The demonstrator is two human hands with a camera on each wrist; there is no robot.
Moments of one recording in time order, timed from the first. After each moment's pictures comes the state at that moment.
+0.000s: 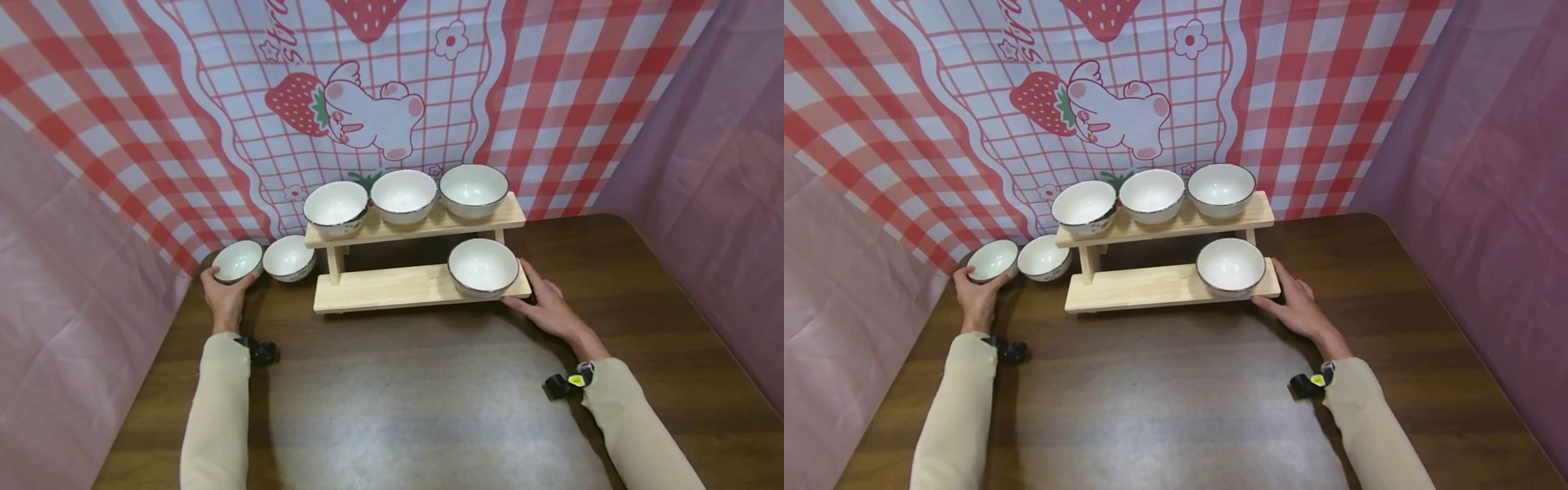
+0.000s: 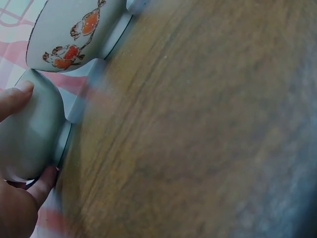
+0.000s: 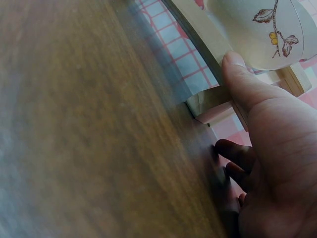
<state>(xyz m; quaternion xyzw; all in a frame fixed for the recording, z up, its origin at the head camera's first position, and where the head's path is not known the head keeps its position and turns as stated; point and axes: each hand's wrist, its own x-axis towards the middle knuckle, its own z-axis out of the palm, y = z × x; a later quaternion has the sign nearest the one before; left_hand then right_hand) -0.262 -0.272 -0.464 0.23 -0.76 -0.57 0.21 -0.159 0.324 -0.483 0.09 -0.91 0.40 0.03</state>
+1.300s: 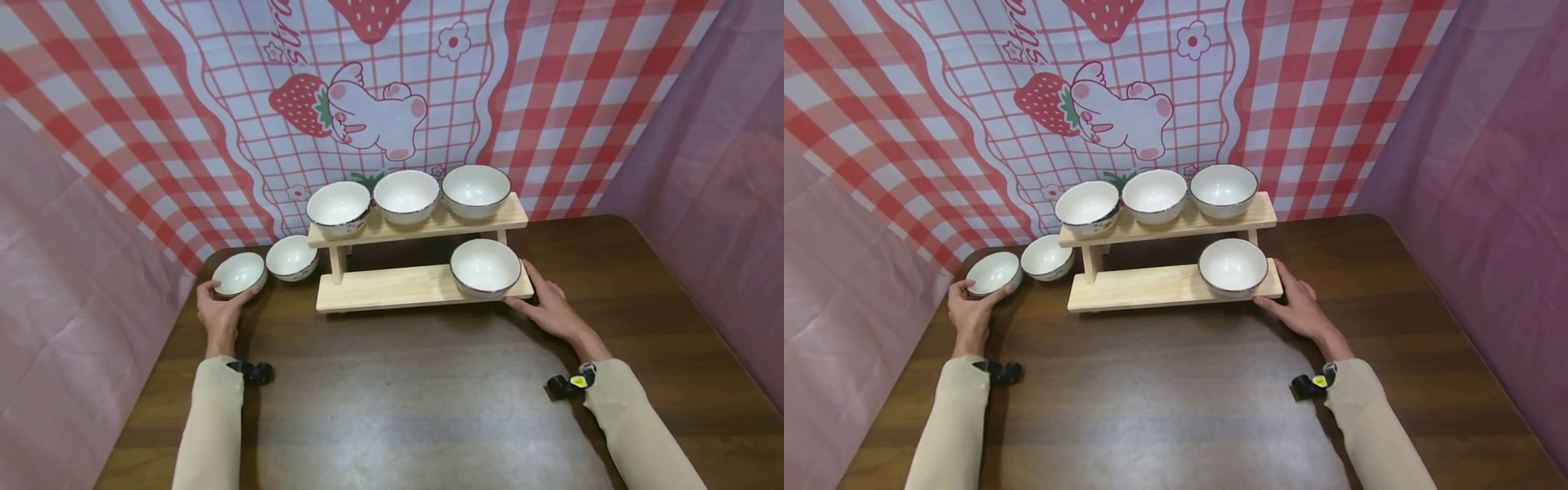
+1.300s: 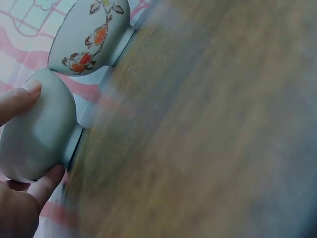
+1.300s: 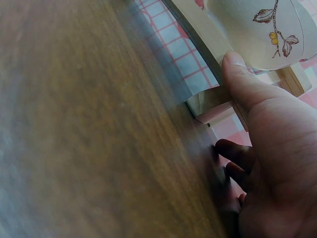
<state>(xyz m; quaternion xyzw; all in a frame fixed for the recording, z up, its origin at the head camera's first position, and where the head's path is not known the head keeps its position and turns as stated) -0.227 -0.276 -0.464 0.24 -0.74 -0.58 0.23 -0.160 0.324 -0.482 0.09 -0.91 0.40 0.01</state>
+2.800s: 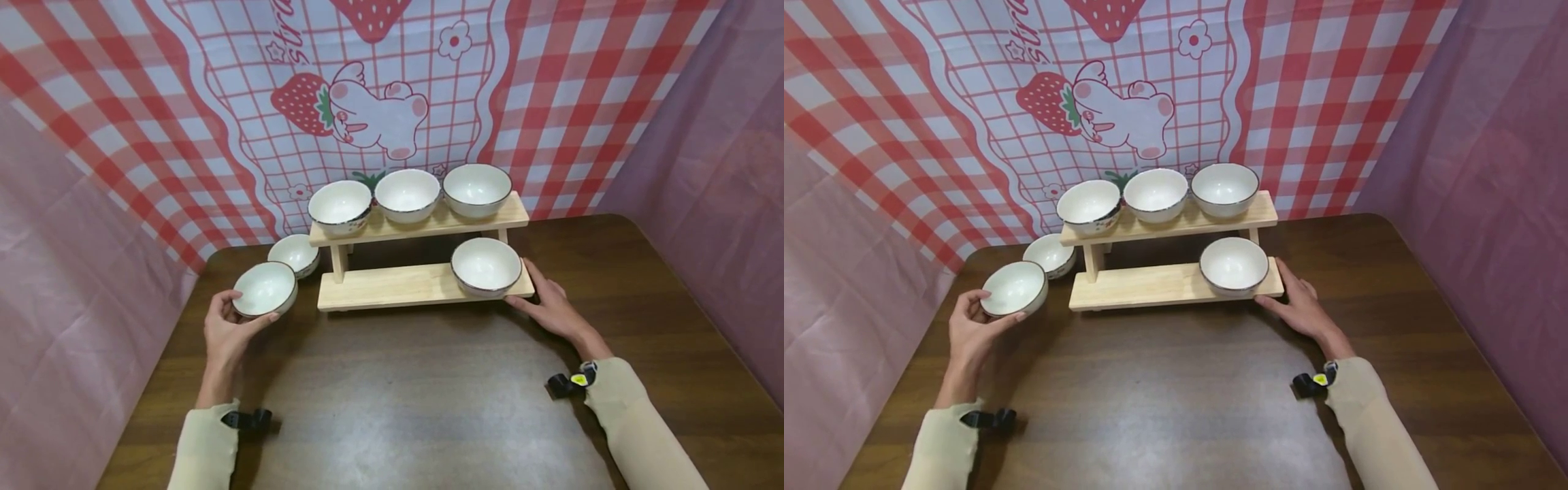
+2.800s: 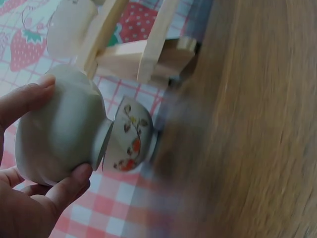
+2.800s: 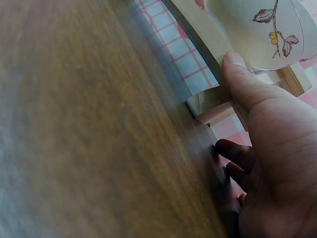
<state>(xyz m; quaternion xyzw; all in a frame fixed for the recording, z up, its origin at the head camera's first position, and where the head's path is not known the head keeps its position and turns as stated) -0.150 -0.232 -0.416 0.12 -0.75 -0.63 0.16 -0.161 0.325 -0.484 0.09 -0.91 0.40 0.02</state>
